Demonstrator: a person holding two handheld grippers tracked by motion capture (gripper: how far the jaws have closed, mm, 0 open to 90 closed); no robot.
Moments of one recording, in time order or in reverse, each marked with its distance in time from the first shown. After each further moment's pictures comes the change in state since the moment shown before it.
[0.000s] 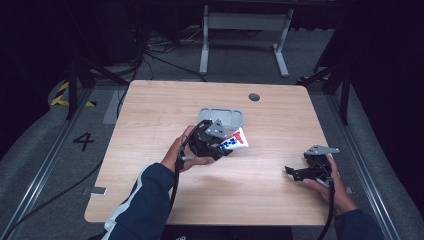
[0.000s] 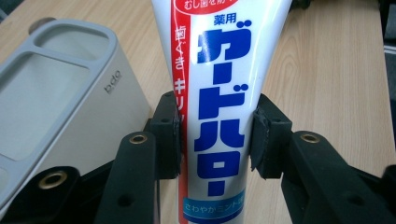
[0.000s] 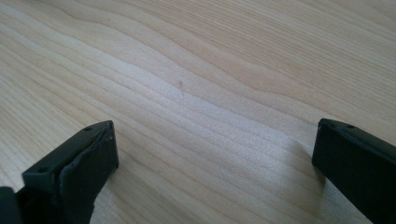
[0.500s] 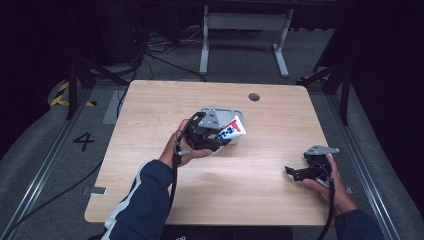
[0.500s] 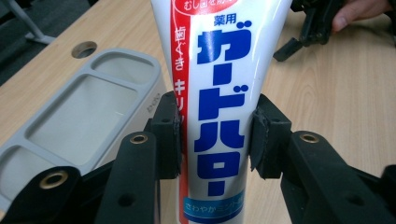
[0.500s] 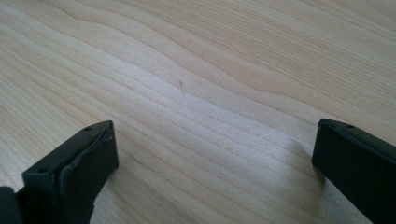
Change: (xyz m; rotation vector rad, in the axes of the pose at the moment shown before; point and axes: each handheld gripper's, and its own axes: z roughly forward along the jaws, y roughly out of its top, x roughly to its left) left arm 0.012 0.002 -0.013 -0.091 0.069 -0.033; right arm 0.000 0.000 0.000 0.000 0.001 -0.001
